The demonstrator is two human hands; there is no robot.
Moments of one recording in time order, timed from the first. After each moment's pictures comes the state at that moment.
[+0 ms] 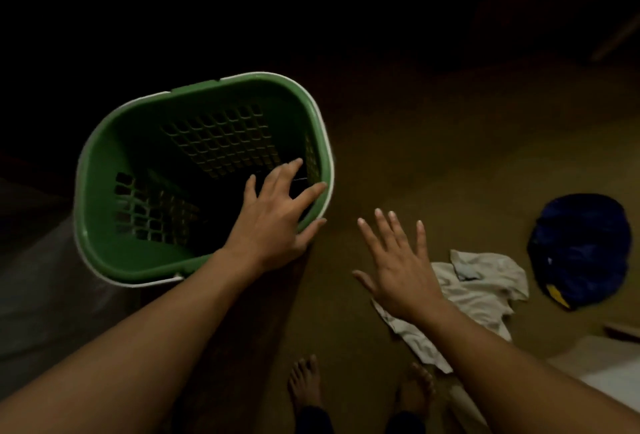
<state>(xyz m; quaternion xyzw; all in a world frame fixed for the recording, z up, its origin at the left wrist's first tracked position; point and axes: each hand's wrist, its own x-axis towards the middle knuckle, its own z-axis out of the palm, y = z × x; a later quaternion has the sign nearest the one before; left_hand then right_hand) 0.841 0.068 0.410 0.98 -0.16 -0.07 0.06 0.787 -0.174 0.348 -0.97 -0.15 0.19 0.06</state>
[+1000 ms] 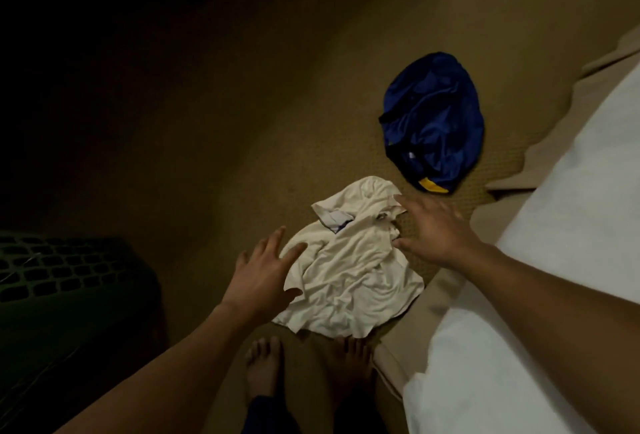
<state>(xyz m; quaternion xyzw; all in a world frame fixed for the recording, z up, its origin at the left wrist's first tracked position) 0.819 -0.295 0.158 0.86 -0.34 -0.38 -0.03 0.724 -0.601 0.162 -0.91 0.20 0.33 0.15</state>
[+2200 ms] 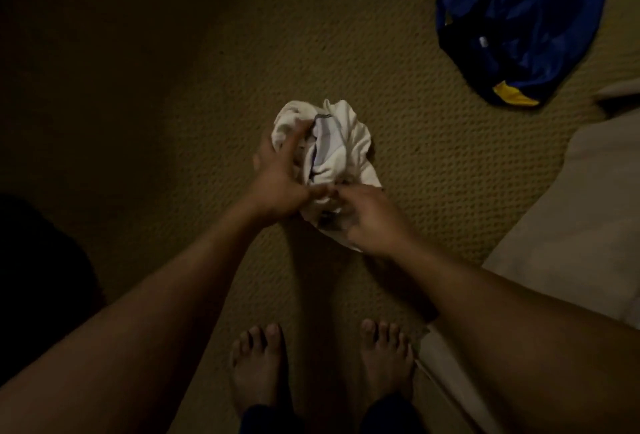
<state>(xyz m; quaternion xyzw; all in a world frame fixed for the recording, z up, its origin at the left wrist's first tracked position) 0.869 -0.319 -0.061 0.85 -0.15 -0.42 0.29 0.729 -0.459 -0.075 -0.87 0.18 0.20 0.42</state>
